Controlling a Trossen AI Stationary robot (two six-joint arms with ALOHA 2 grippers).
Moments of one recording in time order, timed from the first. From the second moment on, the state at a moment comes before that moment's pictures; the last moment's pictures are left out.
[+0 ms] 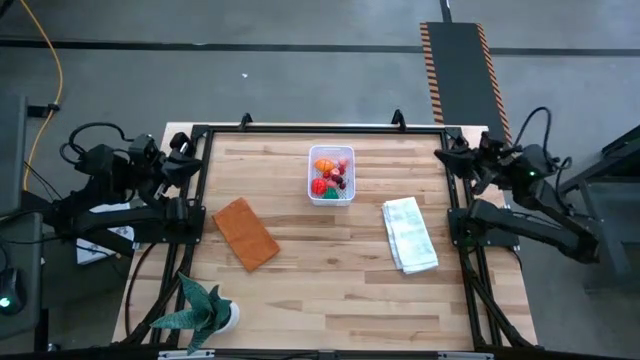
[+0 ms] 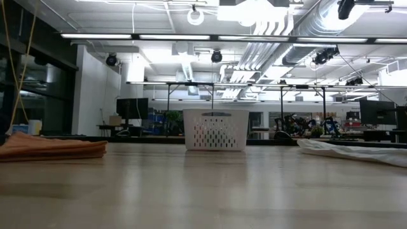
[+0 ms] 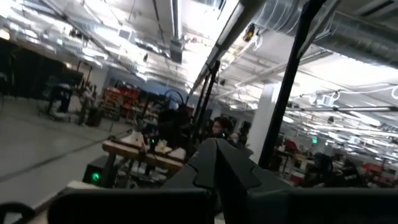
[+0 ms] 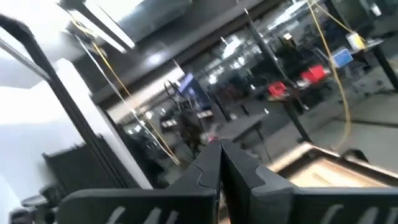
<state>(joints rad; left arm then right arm) 0.35 0.26 0.69 -0.05 0.20 -0.40 -0.50 0.32 0.61 0.01 -0.32 0.66</state>
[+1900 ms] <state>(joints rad) 0.34 0.22 0.34 0.13 0.16 -0.37 0.05 0.39 0.67 -0.18 0.21 0.41</state>
